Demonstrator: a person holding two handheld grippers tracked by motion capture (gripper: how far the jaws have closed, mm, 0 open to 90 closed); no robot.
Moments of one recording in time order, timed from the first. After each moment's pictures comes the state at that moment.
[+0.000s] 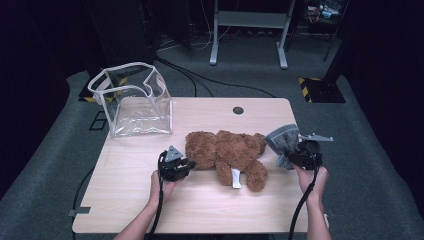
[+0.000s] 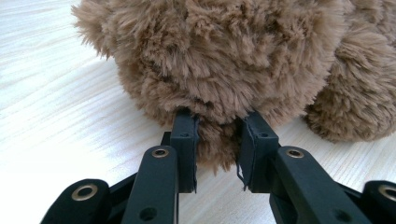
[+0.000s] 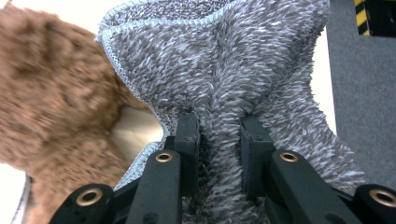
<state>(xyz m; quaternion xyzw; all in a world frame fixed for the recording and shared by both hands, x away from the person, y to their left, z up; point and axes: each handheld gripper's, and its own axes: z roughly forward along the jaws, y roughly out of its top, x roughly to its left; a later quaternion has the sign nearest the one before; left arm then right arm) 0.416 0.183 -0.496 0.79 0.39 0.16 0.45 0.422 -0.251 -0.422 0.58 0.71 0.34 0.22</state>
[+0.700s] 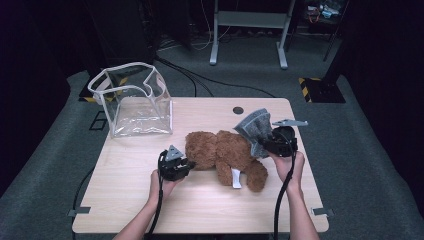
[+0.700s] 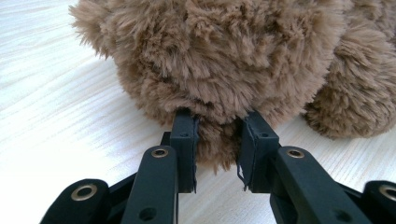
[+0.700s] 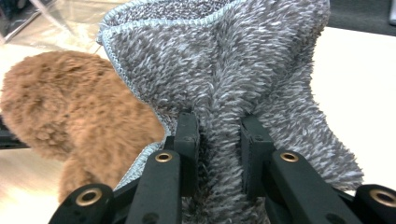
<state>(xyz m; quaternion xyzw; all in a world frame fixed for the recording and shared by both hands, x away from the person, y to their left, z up) 0.418 0.183 -0.493 0.79 0.39 0.16 0.44 0.437 -0.172 -0.381 0.50 0.75 0.39 0.20</state>
